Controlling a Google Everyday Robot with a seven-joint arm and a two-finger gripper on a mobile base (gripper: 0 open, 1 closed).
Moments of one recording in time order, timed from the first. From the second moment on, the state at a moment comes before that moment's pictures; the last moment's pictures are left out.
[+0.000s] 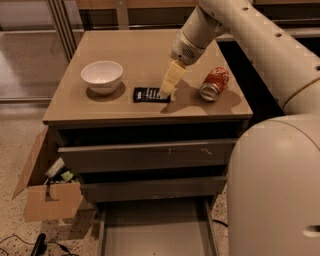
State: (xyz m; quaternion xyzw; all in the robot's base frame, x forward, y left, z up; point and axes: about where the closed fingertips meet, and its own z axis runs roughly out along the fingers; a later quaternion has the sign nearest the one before) arm 0.709 -0.030 0.860 -0.62 0.73 0.14 0.23
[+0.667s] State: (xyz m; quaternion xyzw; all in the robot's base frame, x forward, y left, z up) arm 0.683 -0.030 0.828 -0.61 0.75 0.16 0.20
